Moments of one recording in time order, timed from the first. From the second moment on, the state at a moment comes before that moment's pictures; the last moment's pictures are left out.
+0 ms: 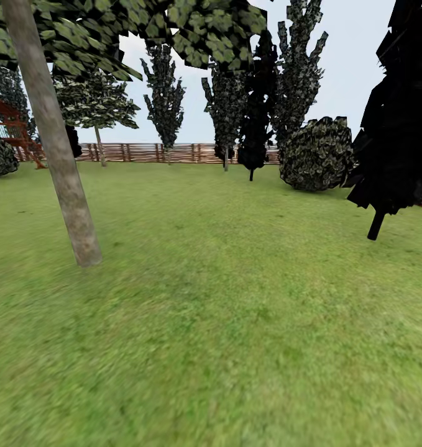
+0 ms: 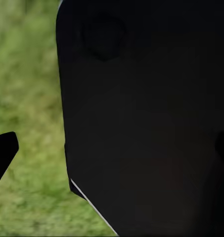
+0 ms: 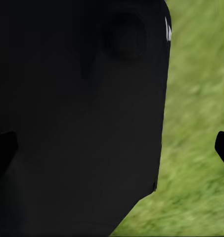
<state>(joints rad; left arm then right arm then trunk) 0.00 0.00 0.00 0.00 0.00 0.00 0.00 0.00 0.00 0.00 0.00 0.00 0.00 0.00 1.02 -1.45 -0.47</state>
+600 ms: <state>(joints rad) 0.00 0.09 0.00 -0.02 0.00 0.00 0.00 -0.07 0.00 0.00 -0.03 -0.01 -0.14 0.00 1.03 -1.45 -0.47</state>
